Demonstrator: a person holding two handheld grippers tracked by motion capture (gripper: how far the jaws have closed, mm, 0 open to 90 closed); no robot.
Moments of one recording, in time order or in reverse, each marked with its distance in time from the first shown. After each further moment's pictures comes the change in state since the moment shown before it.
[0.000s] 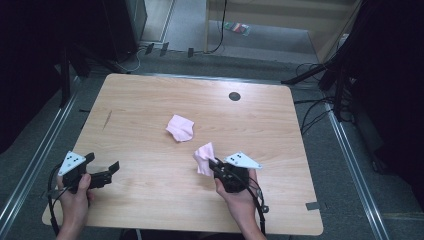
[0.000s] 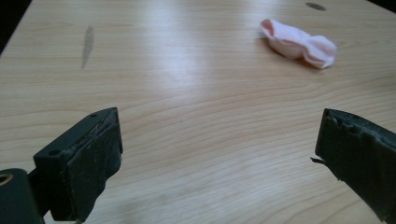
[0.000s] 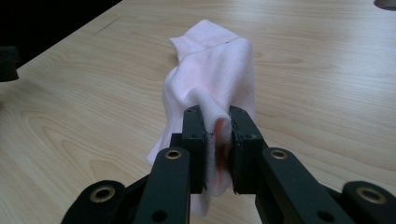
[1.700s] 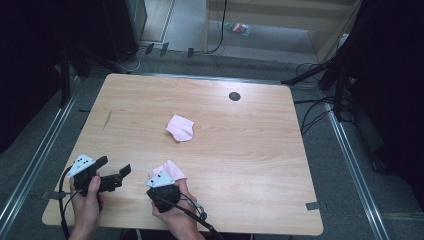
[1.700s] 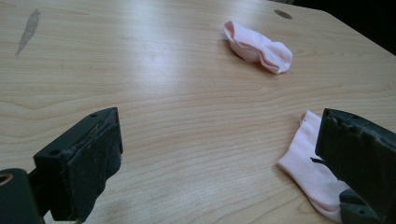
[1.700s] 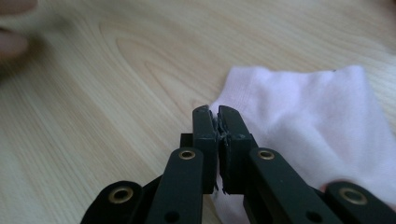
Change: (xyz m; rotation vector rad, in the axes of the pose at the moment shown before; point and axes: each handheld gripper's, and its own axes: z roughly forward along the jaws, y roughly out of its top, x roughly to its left) left arm -0.026 0.000 0.002 0.007 -0.071 -0.082; right arm 0.144 -0.037 0.092 0.210 0.089 -0.245
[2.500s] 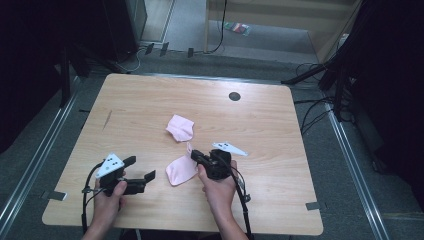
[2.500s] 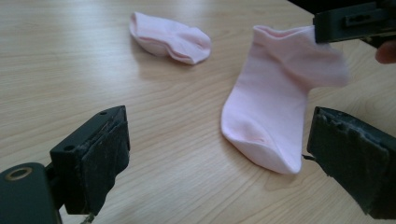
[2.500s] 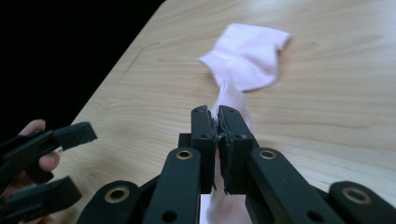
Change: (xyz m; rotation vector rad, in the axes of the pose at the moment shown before) left arm -0.060 0.002 0.032 0.070 -0.191 0.162; right arm -0.134 0.010 -0.066 -0.234 0.061 0.548
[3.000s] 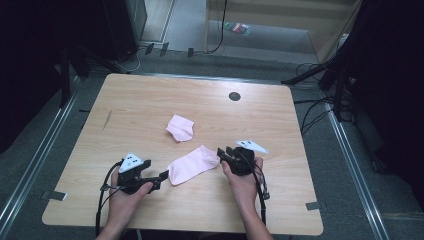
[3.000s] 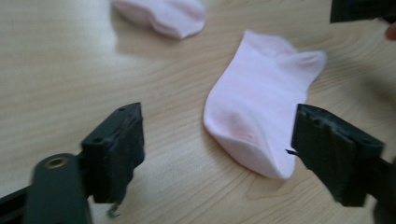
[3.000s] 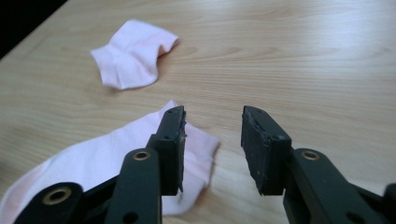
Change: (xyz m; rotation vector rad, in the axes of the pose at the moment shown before) left arm -0.025 0.003 0.030 0.141 0.110 -0.102; right arm -0.064 0.011 -0.011 0.015 -0.221 -0.140
